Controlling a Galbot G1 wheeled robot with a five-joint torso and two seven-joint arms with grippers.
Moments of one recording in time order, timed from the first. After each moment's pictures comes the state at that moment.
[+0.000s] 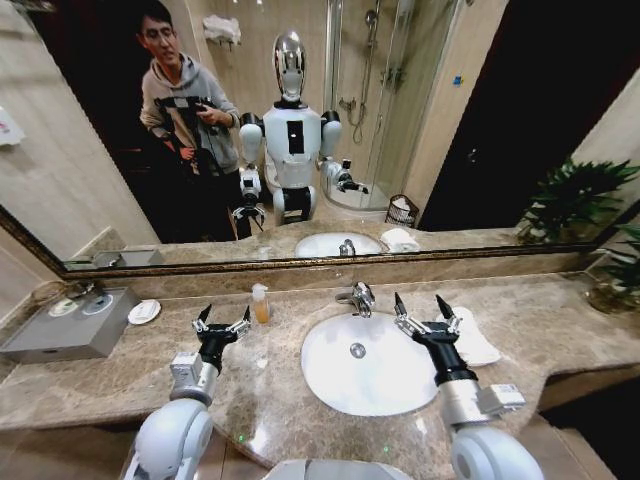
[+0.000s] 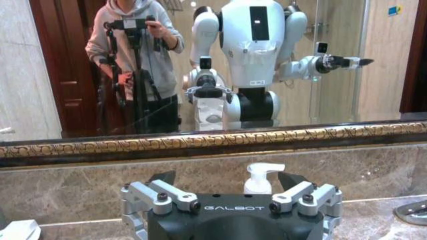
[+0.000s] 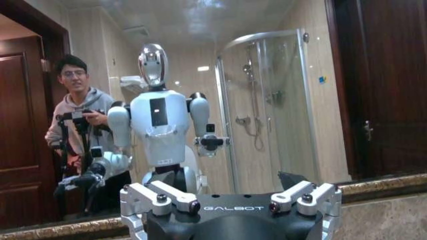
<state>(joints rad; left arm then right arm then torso) 1.68 -1.40 -0.62 -2.34 -0.15 0.32 -0.09 -1.75 1.51 0.56 2.43 0.21 -0.06 -0.06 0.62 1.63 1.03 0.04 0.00</state>
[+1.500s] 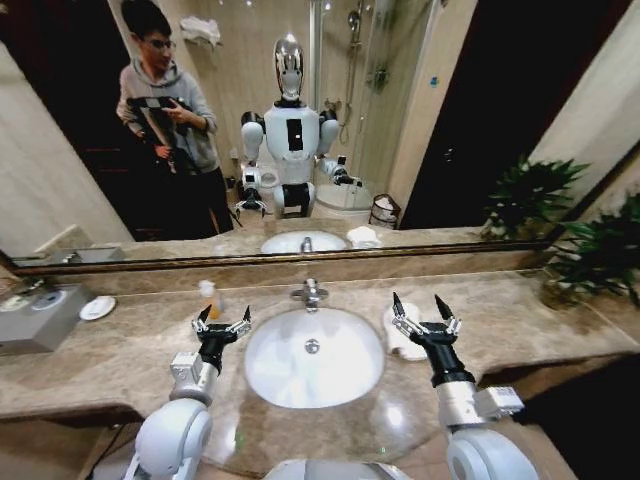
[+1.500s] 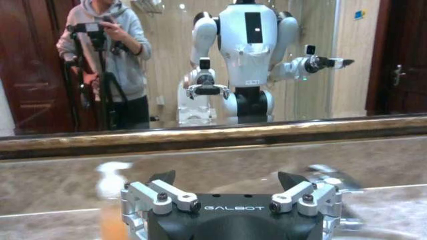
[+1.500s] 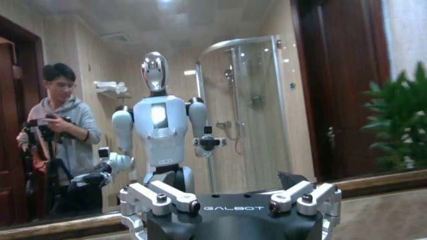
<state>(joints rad) 1.68 -1.40 -0.62 -2.34 -0.15 0.32 -0.09 -1.75 1.51 0.56 2.43 0.21 -0.05 -0.05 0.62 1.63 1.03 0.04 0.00</state>
